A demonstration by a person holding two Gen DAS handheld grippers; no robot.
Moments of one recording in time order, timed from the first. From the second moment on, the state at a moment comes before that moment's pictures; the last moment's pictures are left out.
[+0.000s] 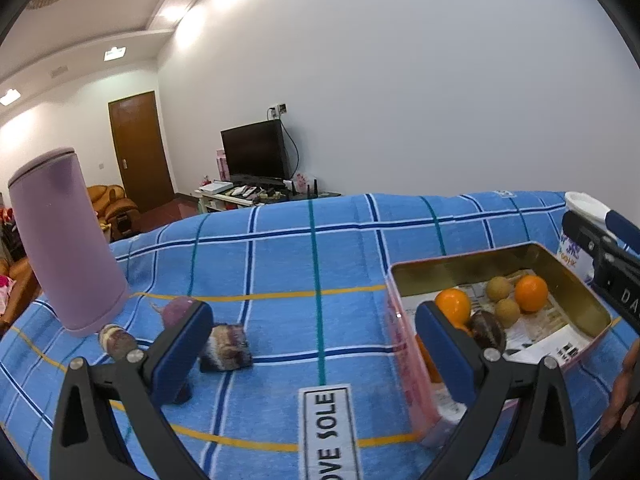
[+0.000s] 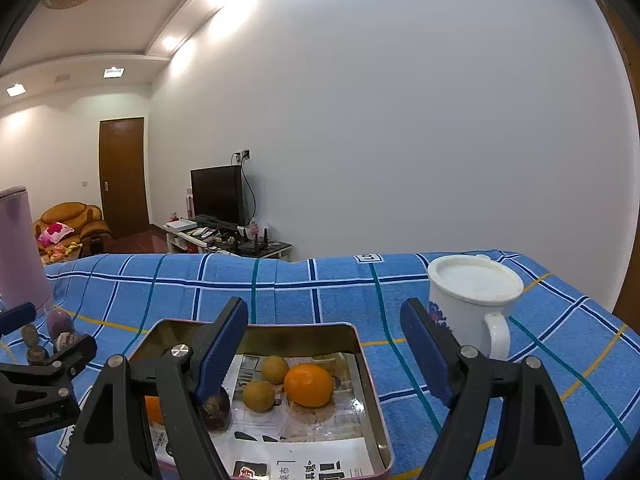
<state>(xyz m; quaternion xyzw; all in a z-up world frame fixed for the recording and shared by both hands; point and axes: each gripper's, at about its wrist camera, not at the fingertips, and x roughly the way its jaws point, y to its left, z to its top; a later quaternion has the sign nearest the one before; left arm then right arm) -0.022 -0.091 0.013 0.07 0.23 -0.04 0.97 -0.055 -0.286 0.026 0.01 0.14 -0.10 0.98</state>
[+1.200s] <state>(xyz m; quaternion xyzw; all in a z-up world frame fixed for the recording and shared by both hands) -0.011 0.033 0.009 0.07 0.24 0.02 0.97 -0.029 -0.161 0.012 0.02 0.21 -0.03 0.98</state>
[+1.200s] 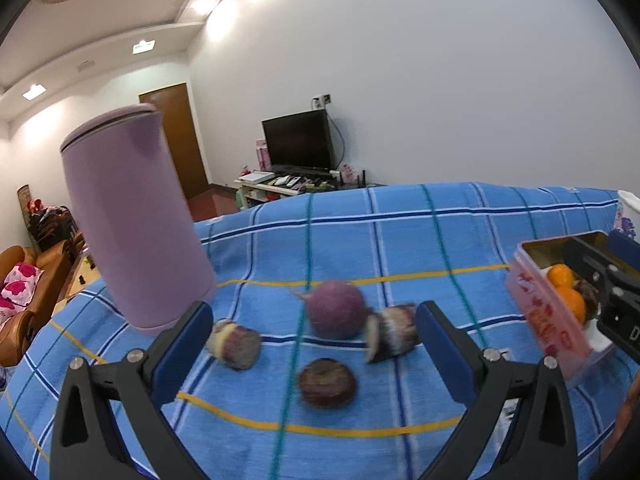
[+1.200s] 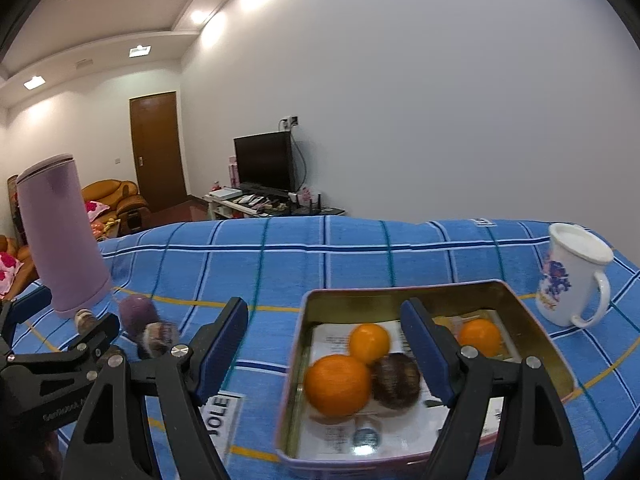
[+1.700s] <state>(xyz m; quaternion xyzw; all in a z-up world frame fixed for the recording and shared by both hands) 0.014 0.128 -0.001 -0.01 0.29 0.09 0.95 -0.009 -0.098 0.006 0.00 0.25 0.03 0.97</state>
